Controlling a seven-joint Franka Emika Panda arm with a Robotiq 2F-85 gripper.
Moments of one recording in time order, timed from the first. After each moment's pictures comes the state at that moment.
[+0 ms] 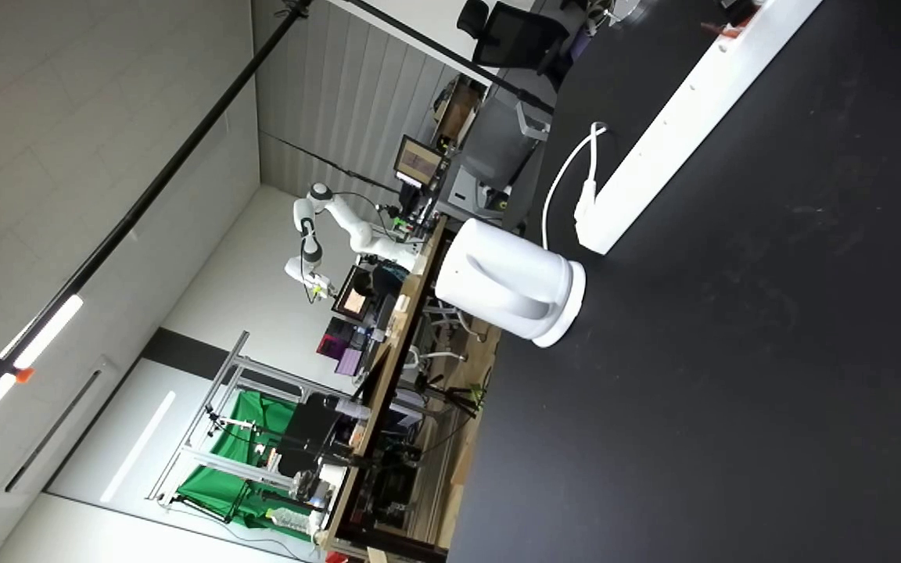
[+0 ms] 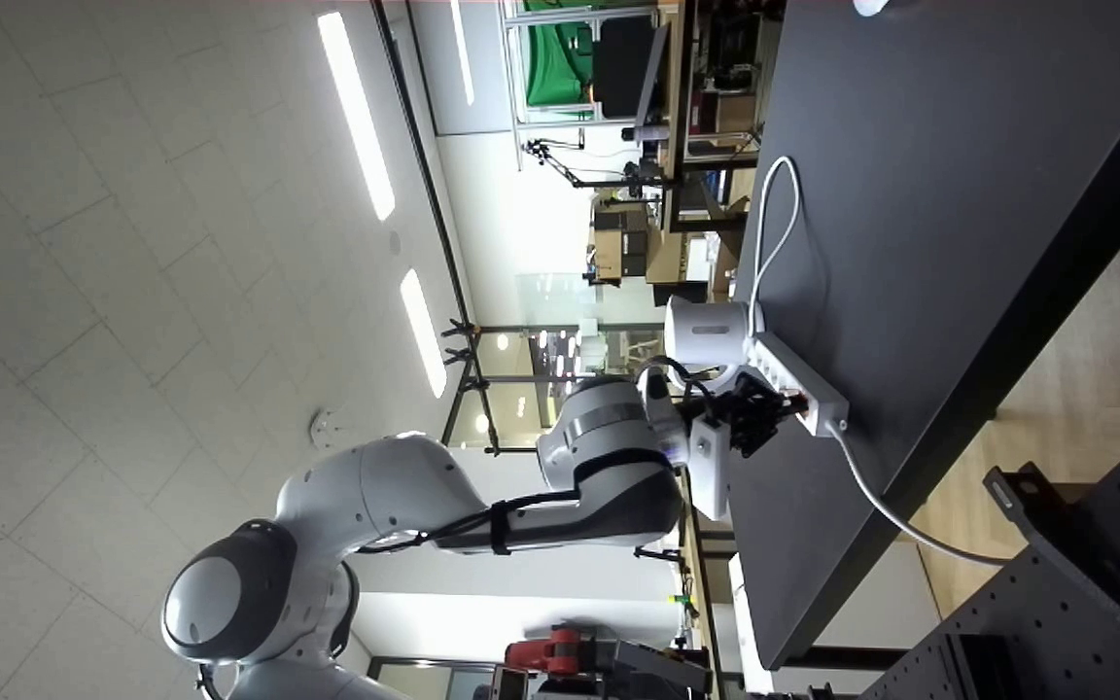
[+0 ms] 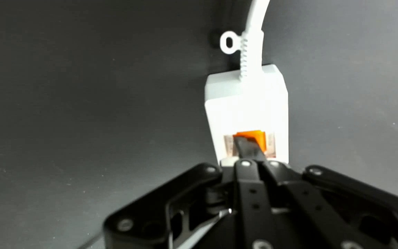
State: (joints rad) arm -0.33 0.32 -0.04 -2.54 -1.60 3.29 1.02
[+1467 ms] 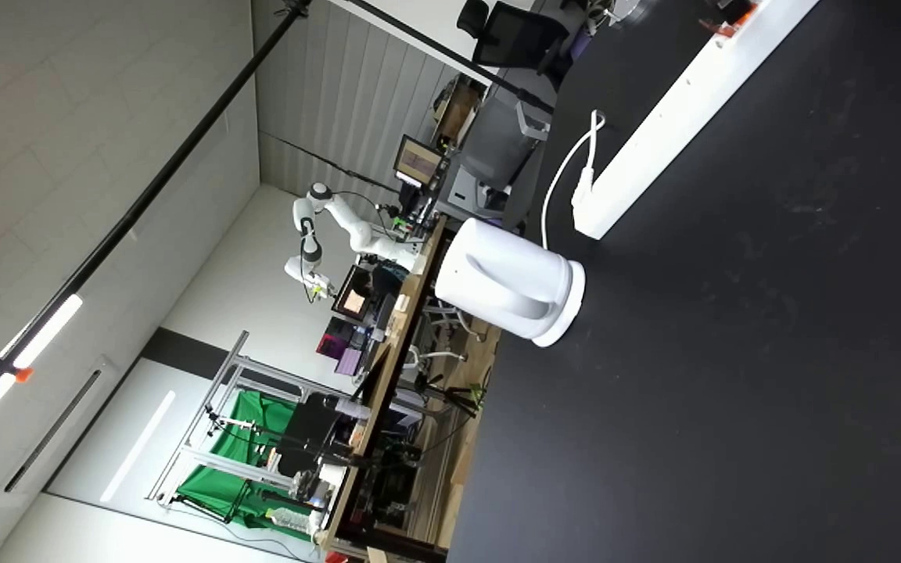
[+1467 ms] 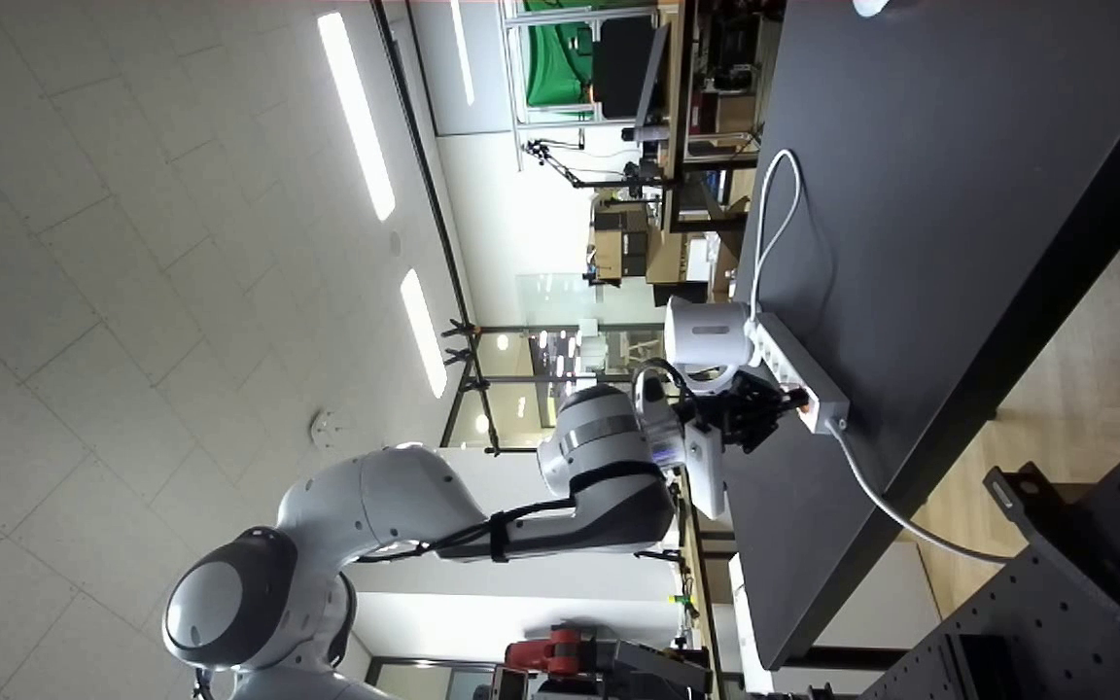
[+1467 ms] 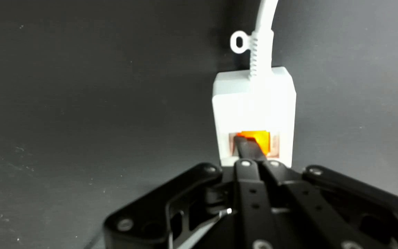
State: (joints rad) arm -0.27 0.29 -0.04 -2.56 -1.49 3.17 0.99
